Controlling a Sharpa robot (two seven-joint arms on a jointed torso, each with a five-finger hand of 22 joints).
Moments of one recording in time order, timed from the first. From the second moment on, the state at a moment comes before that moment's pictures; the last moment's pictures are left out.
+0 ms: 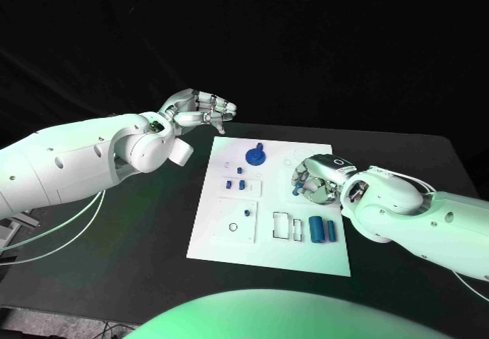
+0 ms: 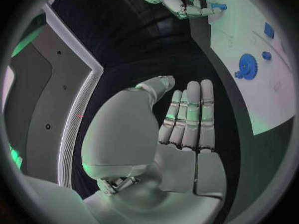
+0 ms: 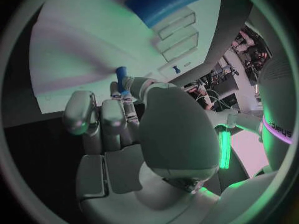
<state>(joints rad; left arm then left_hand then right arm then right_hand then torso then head) 1.18 -0.92 0.03 1.44 -0.29 -0.13 0.26 1.43 -0.21 0.49 0.03 0.35 0.85 0.22 0.26 0.22 0.82 0.16 0.43 0.08 0.92 0.09 1.13 0.37 0.17 0.77 0.18 0.98 0.58 1.15 -0.76 -0.15 1.61 -1.62 -0.30 -0.25 1.45 -0.19 0.69 0.13 0.12 1.04 0.14 0.30 0.31 1.16 0.11 0.18 0.08 1.43 -0.01 1.22 0.84 0.11 1.40 0.09 1.06 1.31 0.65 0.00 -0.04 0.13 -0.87</state>
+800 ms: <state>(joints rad) 1.18 -0.92 0.03 1.43 -0.29 -0.13 0.25 1.43 -0.20 0.50 0.01 0.35 0.83 0.21 0.26 0.21 0.80 0.17 0.45 0.08 0.91 0.09 1.13 0.36 0.17 0.76 0.18 1.00 0.59 1.17 -0.81 -0.14 1.79 -1.62 -0.45 -0.25 1.39 -0.20 0.72 0.09 0.12 1.03 0.13 0.32 0.33 1.16 0.11 0.18 0.08 1.43 -0.01 1.22 0.85 0.11 1.41 0.09 1.09 1.31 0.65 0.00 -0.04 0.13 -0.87</state>
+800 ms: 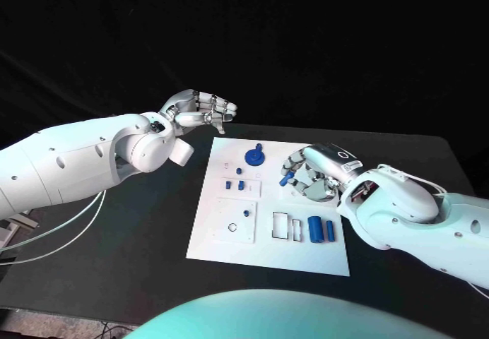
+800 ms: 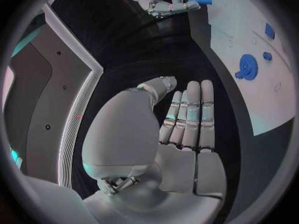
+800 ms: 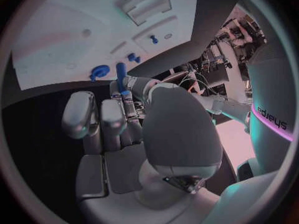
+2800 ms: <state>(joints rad) 1.18 -0.90 0.03 1.43 -0.29 -0.12 0.25 1.43 -0.20 0.50 0.02 0.35 0.83 0.21 0.26 0.21 0.80 0.18 0.45 0.08 0.91 0.09 1.13 0.36 0.17 0.76 0.19 1.00 0.59 1.02 -0.54 -0.16 1.66 -1.64 -0.36 -0.21 1.36 -0.20 0.71 0.06 0.12 1.02 0.14 0.33 0.35 1.17 0.10 0.16 0.09 1.43 -0.01 1.22 0.86 0.11 1.41 0.09 1.09 1.31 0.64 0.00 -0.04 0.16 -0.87</state>
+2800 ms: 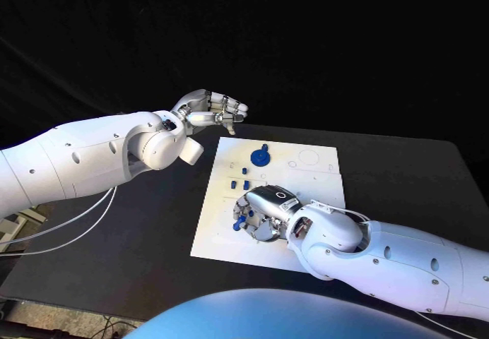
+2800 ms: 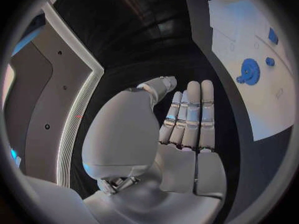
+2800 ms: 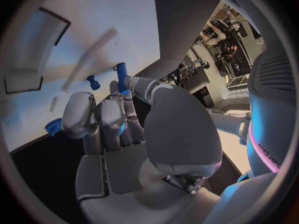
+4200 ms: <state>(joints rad) 1.18 -0.90 0.03 1.43 -0.29 -0.11 0.24 1.43 -0.20 0.50 0.02 0.35 0.82 0.21 0.26 0.21 0.79 0.17 0.46 0.08 0.91 0.09 1.13 0.36 0.17 0.76 0.19 1.00 0.59 1.01 -0.59 -0.16 1.73 -1.74 -0.45 -0.26 1.45 -0.19 0.11 0.14 0.13 0.83 0.17 0.20 0.32 0.91 0.11 0.29 0.08 1.34 0.02 1.15 0.71 0.12 1.32 0.13 0.77 1.31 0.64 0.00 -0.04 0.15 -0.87</state>
